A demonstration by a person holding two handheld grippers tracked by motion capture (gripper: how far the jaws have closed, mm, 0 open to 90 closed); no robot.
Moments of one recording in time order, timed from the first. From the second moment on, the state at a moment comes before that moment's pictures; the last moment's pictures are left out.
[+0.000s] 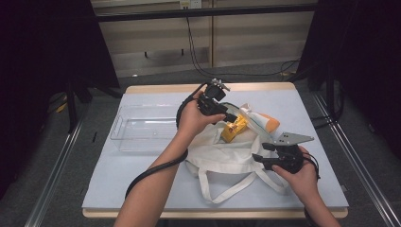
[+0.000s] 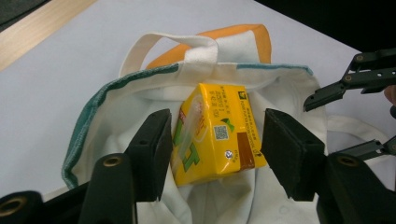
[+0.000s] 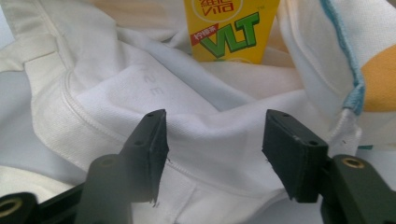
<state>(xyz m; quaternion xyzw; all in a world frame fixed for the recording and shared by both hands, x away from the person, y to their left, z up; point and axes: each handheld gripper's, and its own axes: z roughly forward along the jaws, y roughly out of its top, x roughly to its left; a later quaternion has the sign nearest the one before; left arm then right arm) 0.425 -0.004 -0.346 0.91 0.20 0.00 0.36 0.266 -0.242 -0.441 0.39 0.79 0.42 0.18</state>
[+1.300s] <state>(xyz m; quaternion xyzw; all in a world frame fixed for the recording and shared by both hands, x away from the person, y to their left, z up) 0.419 -0.052 -0.376 0.95 0.18 0.02 0.27 0.262 -0.241 -0.439 0.40 0.79 0.43 0.19</state>
